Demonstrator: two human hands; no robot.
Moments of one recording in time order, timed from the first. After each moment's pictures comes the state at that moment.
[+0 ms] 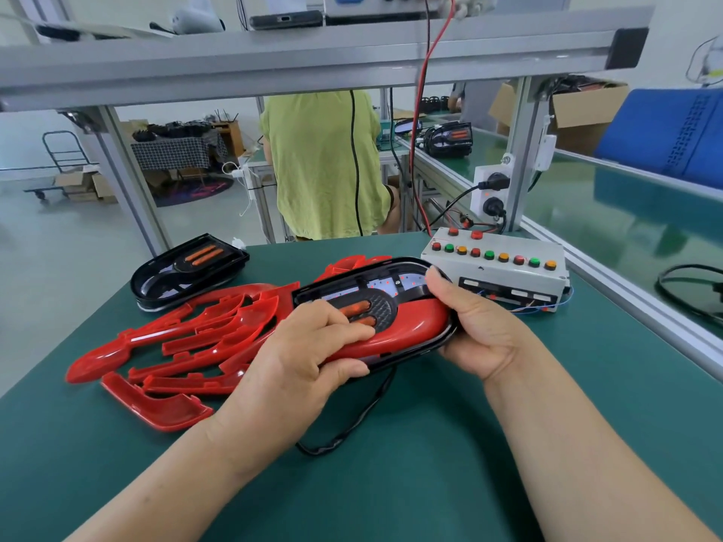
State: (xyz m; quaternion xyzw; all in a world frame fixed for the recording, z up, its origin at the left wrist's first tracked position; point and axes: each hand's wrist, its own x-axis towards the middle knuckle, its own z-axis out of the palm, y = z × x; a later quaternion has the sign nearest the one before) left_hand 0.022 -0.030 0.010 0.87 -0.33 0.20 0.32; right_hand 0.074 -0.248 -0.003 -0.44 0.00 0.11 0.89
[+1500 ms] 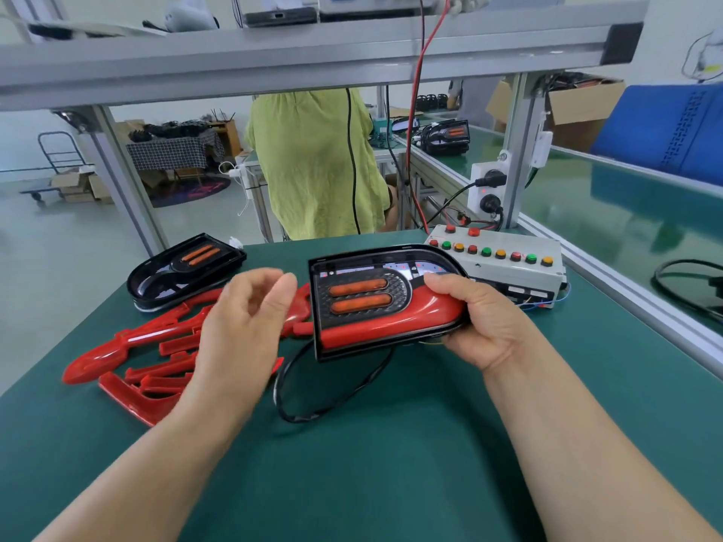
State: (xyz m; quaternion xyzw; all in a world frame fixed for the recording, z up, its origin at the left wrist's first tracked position) left_hand 0.040 -0.019 0.017 0.80 -0.03 0.20 0.56; right_hand 0.073 -0.254 0.003 -0.46 0.04 0.09 0.89
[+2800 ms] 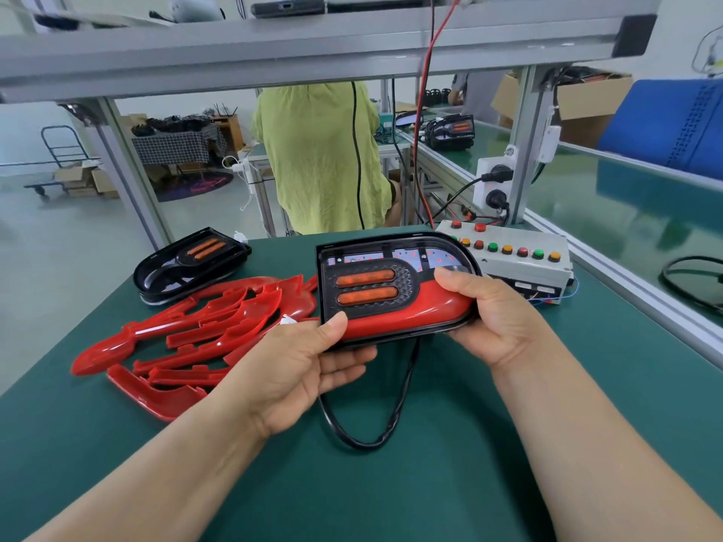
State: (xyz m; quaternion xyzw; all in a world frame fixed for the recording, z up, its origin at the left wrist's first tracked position) left_hand 0.038 -0.035 0.006 0.58 0.00 -0.20 0.79; right_hand 0.077 -0.257 -0.005 -0.43 0.01 0.06 0.90
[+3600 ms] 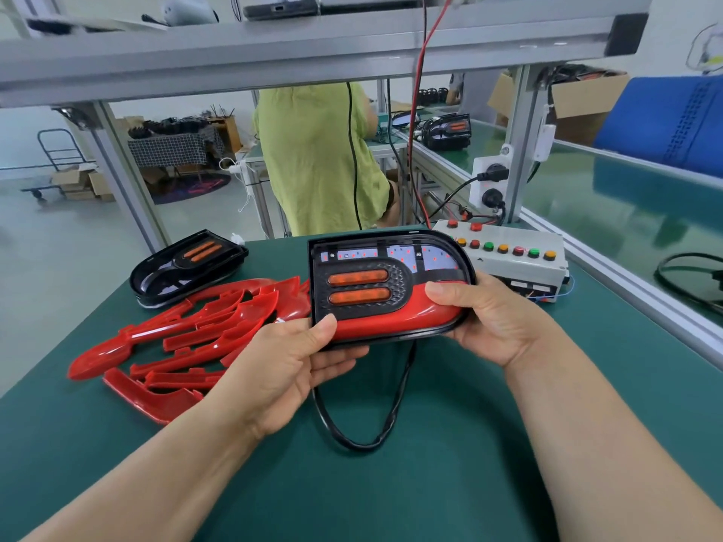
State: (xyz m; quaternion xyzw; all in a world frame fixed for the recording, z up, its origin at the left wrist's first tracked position) left_hand 0.043 -0.028 -0.003 0.60 -0.04 -0.15 0.78; right_hand 0.071 -0.268 -0.002 -0.52 -0.04 0.09 0.85
